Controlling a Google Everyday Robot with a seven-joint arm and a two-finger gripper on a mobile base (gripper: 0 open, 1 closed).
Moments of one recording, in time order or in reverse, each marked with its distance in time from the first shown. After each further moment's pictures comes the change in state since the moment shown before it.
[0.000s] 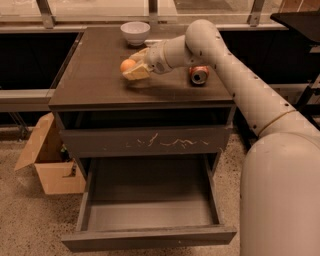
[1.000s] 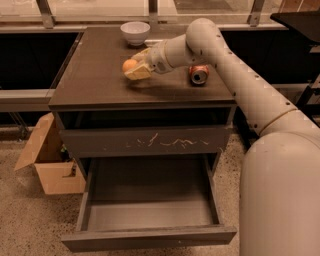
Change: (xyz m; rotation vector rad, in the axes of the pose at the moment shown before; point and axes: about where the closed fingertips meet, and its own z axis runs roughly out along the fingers) arm 0.005 -0.002 -0.003 0.002 0.026 0.012
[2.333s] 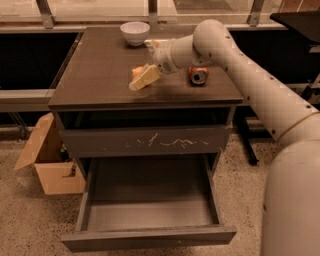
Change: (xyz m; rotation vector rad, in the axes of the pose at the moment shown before) arm -0.002 -0.001 -0.026 0.082 0.001 -0.005
